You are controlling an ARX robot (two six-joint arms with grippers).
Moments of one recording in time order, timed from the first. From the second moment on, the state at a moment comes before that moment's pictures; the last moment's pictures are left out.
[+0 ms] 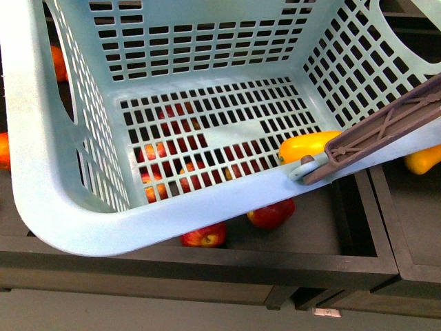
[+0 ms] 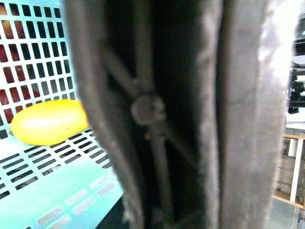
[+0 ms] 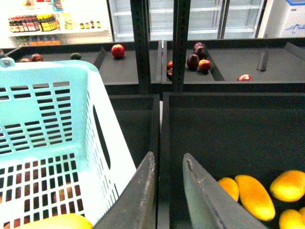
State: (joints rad) left arm -0.73 1.85 1.64 -0.48 0.08 -1.02; right arm -0.09 1.06 0.21 0.83 -0.09 0.02
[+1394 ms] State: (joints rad) left arm -0.75 1.85 1.64 -0.48 0.11 -1.03; right arm 0.00 0.88 0.11 0.76 0.00 0.00
